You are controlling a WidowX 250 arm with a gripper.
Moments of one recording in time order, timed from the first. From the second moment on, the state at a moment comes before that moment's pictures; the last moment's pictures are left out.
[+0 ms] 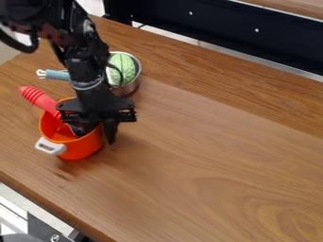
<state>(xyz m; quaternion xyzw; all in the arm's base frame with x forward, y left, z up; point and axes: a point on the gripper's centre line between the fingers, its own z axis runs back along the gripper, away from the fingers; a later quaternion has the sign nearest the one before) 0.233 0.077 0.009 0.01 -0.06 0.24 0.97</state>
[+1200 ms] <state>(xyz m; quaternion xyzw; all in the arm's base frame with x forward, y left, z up) 0.312 -0.035 0.029 -0.01 -0.05 0.20 0.98</state>
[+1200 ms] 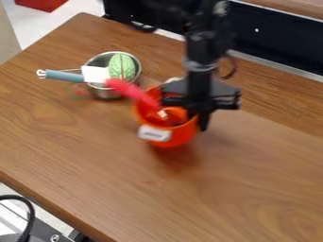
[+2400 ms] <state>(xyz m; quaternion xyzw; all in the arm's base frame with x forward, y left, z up) 0.378 -0.039 0.016 0.00 -0.05 0.24 0.97</state>
